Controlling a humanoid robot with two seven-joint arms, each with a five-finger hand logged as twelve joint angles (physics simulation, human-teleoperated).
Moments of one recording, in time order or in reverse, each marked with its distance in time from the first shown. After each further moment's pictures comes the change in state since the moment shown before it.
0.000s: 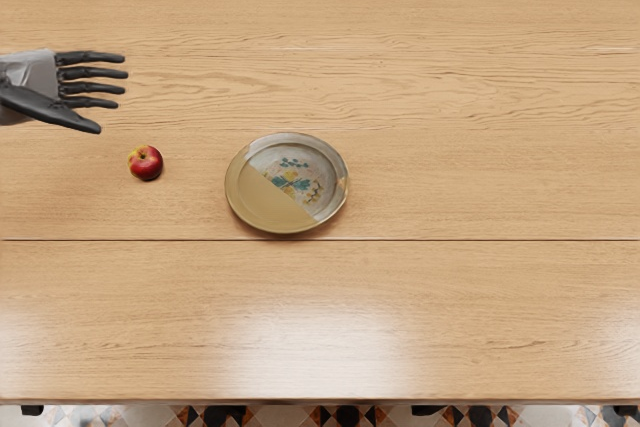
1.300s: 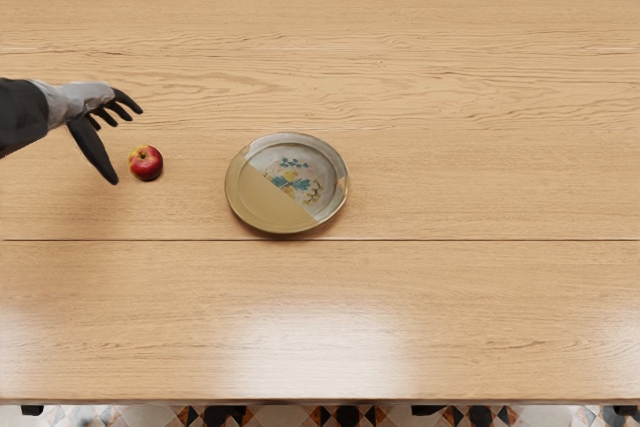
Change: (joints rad) left arm -0.260 -0.144 0.267 -0.358 0.697 0.516 0.484; right arm 0.020 0.000 0.001 0.000 -0.003 0.000 -0.001
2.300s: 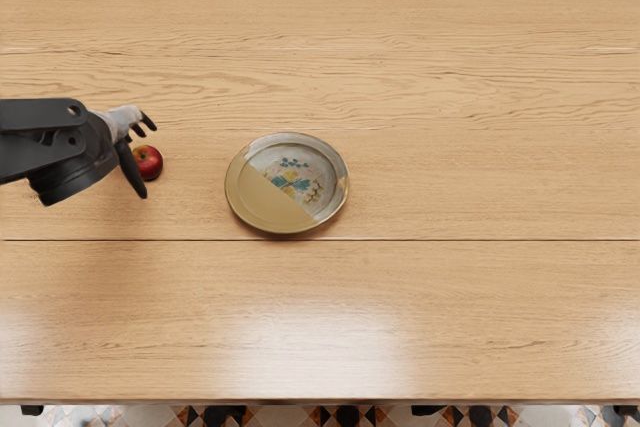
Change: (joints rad) left arm -0.207 -0.270 0.508 0.106 -0.240 0.397 0.003; right arm 0.000 0.000 -0.002 0.000 0.000 0.000 0.000
